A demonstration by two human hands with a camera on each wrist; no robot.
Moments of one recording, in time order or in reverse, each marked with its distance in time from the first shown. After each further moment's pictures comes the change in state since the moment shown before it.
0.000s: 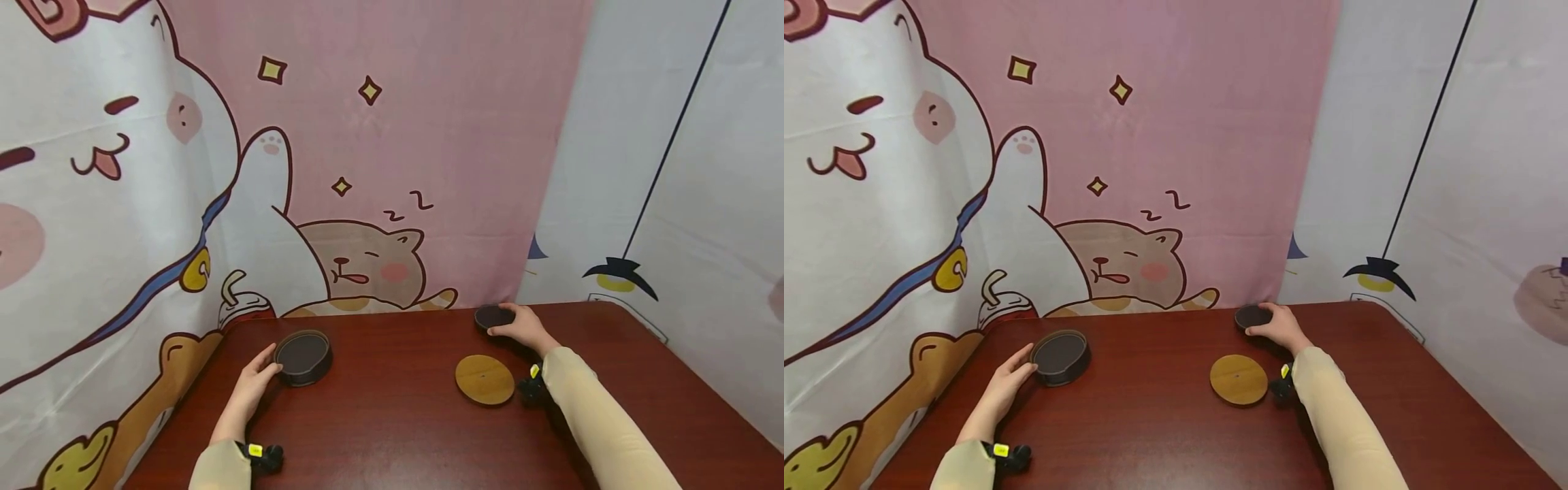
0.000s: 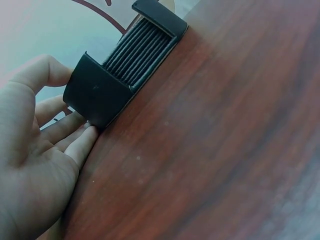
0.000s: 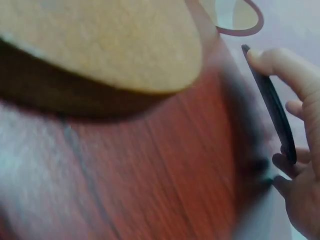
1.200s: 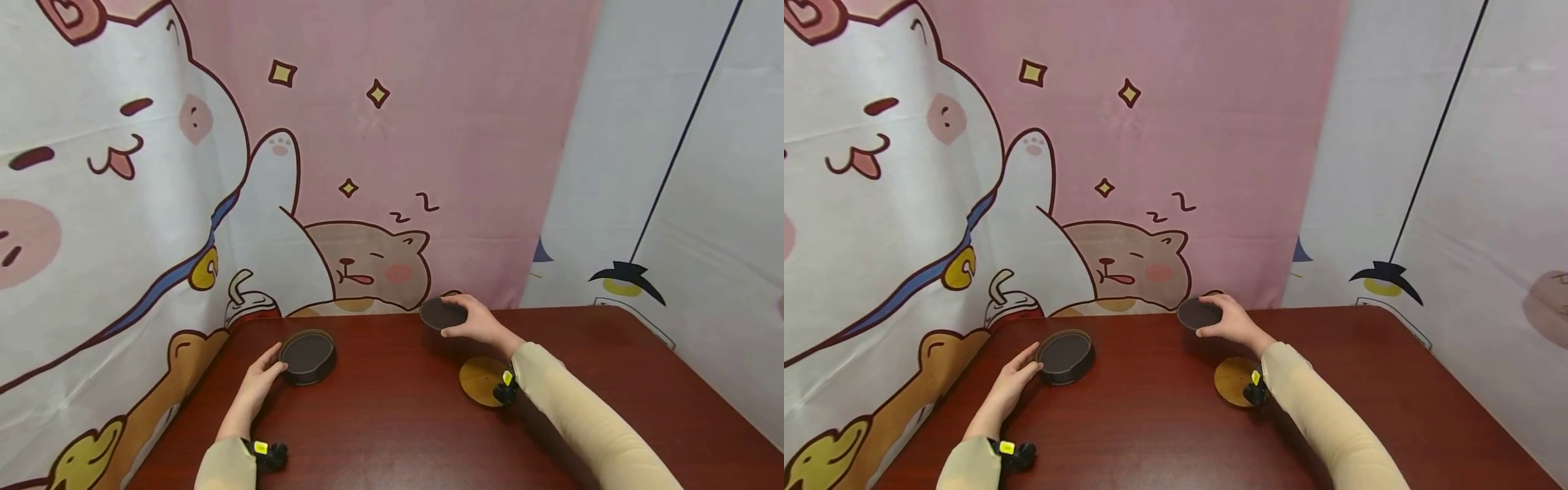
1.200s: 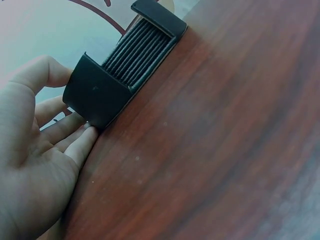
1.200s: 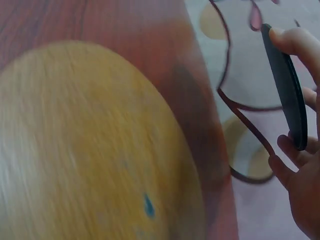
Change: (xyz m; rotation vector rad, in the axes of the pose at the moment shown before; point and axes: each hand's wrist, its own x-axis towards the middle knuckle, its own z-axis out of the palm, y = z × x) left_hand -0.001 0.002 -0.001 -0.002 0.004 -0.009; right_hand 0.011 -0.111 0.035 0.129 -0.058 -0.309
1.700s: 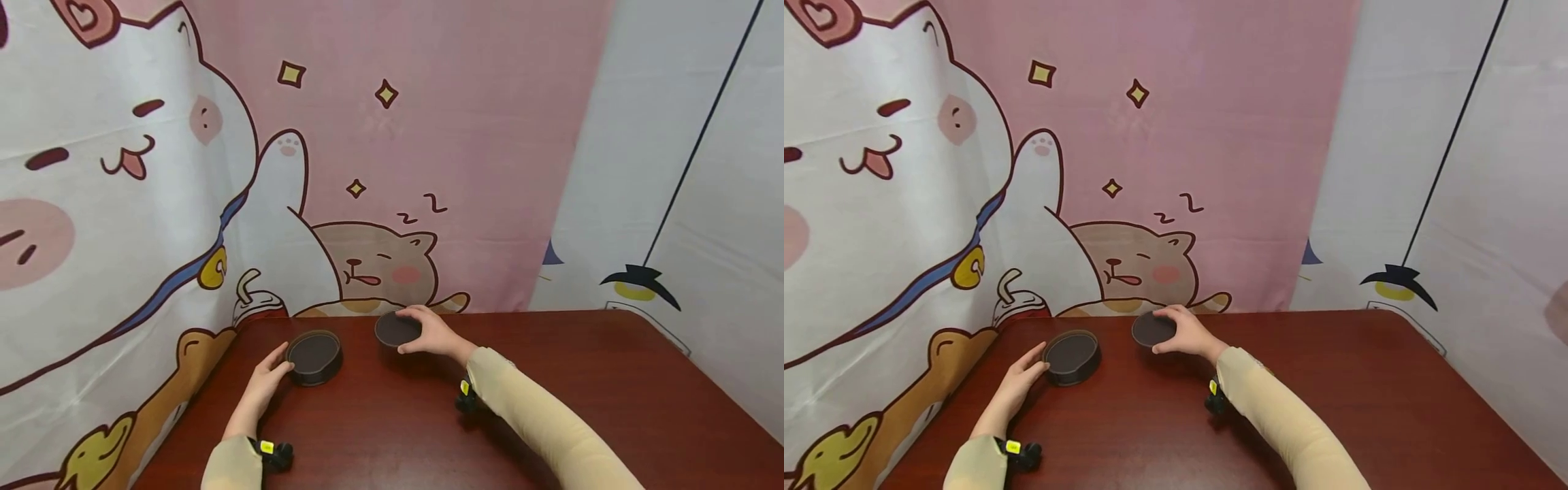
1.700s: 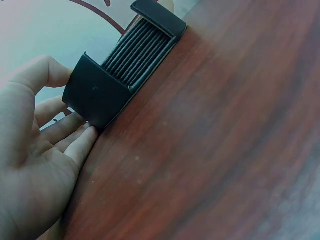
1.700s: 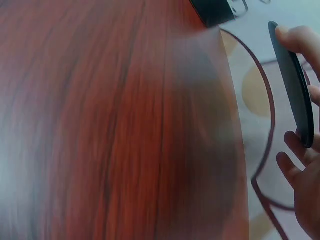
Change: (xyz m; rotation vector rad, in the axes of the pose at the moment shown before) left_hand -0.002 0.001 0.001 -0.011 0.008 0.010; right_hand 0.032 -0.051 0.079 0.022 -0.107 -0.146
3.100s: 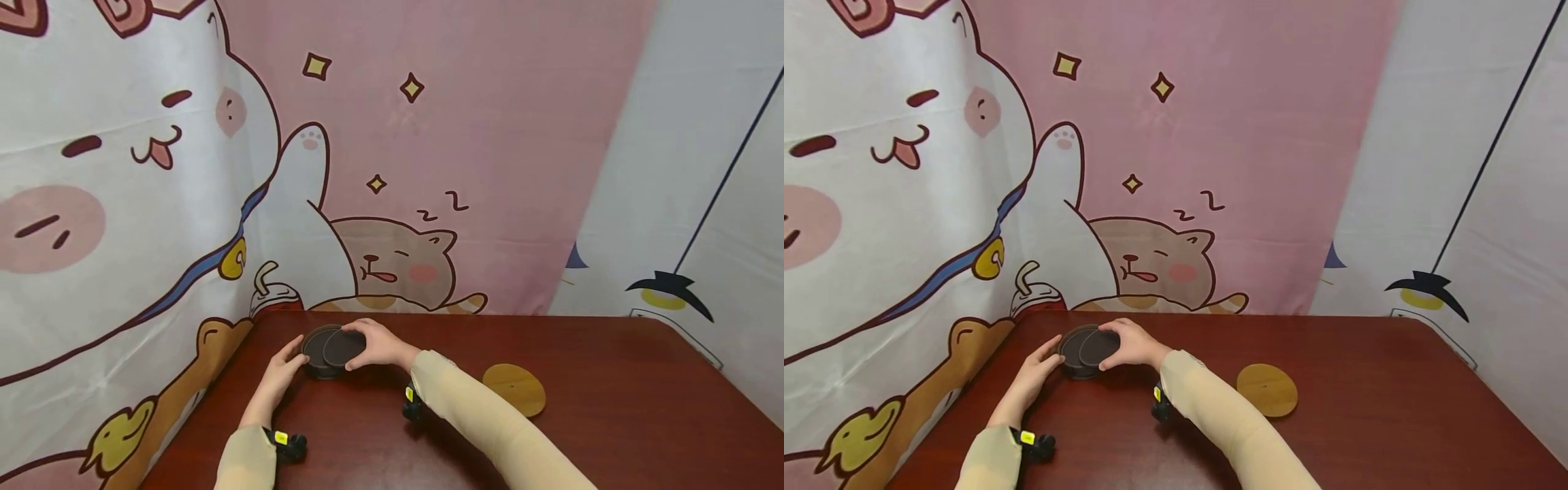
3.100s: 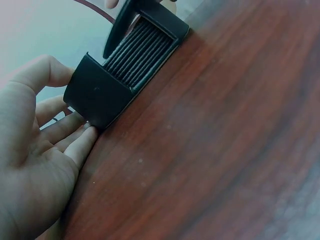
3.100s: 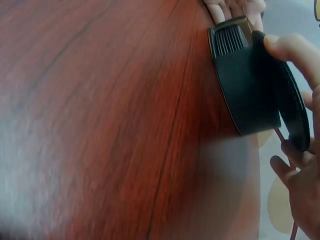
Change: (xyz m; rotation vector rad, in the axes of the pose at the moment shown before) left_hand 0.004 -0.001 -0.001 0.003 0.023 0.012; right_hand 0.060 -0.080 0.095 0.023 -0.223 -0.052
